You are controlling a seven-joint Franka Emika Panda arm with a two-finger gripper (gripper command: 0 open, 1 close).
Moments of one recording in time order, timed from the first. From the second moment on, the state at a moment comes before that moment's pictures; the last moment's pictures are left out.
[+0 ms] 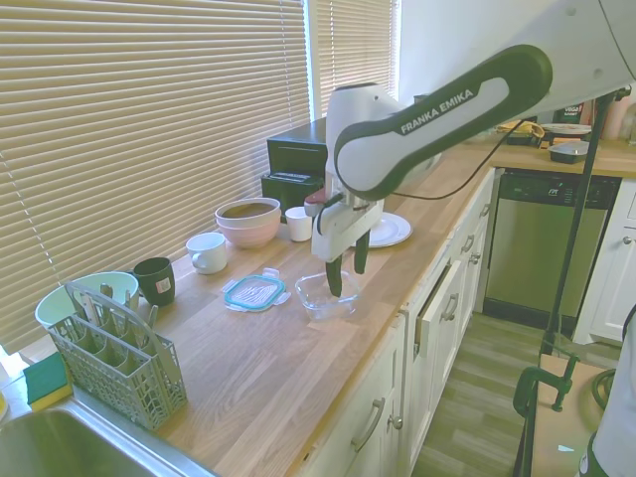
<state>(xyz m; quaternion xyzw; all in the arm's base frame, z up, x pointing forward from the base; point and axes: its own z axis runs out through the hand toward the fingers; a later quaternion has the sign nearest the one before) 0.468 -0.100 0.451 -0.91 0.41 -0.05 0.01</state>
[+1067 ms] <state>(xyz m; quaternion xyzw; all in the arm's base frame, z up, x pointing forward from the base) 0.630 -0.231 0.446 -0.94 0.35 -0.04 0.05</state>
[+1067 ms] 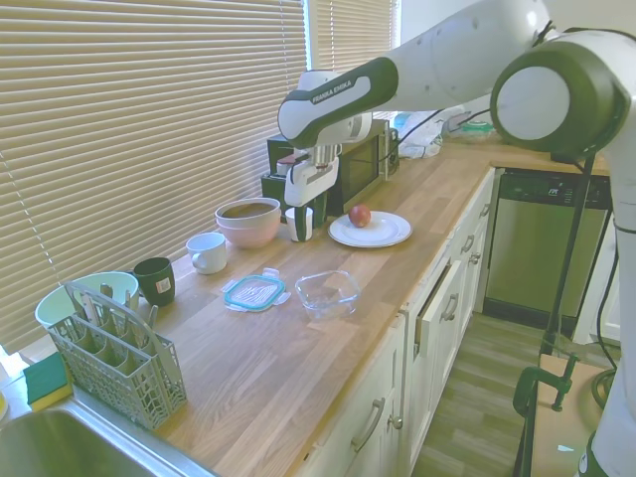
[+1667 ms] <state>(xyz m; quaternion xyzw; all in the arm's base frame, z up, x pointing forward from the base) 0.683 -0.223 0.383 -0.94 0.34 -0.02 0.06</state>
